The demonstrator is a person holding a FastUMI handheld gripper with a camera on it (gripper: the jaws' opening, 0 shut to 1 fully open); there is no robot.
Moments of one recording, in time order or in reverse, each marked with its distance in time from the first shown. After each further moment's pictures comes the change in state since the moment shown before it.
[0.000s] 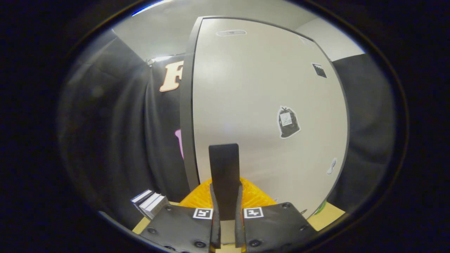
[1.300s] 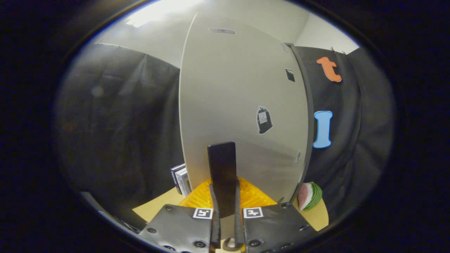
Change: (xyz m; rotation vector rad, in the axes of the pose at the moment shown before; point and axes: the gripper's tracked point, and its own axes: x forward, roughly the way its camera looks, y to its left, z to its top) arm -0.131 -0.091 0.010 -0.027 0.095 0.399
